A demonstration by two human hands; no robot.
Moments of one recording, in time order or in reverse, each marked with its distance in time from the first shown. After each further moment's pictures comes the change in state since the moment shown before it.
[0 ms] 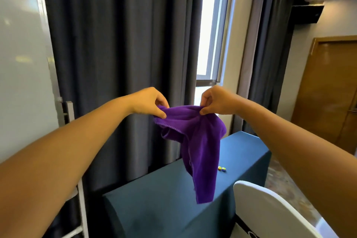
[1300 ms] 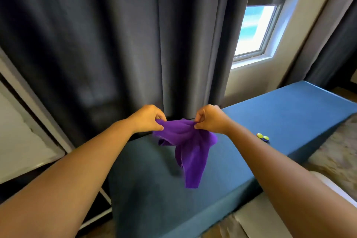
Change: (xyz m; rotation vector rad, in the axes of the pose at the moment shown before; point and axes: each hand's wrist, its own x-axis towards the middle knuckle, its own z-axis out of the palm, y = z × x) left_hand 0.135 -0.243 0.216 0.006 -0.153 -0.509; right_hand 0.156 0.208 0.315 0.282 -0.372 0.067
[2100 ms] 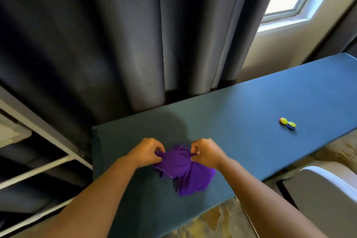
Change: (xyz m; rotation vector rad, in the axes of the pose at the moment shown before) left_hand 0.034 -0.108 0.193 -0.095 -0.242 -0.218; right_hand 0.022 0.106 0.187 0.009 -0.303 0.086
